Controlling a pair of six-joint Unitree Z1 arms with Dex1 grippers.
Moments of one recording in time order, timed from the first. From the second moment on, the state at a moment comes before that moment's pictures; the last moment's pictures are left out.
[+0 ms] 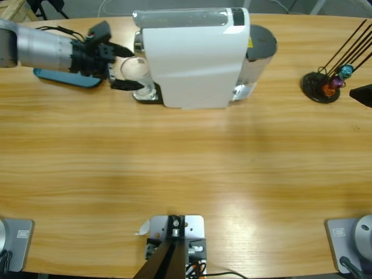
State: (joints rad) arm 0 -0.47 1.86 -0.91 -0.17 -0.60 0.73; arm 1 0.99 1.00 -1.08 0.76 -0.27 0.26
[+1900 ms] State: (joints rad) arm 0 -0.47 1.26 -0.60 -0.03 -0.37 0.20; arm 1 0.63 1.87 -1.97 1.07 -0.03 0.19
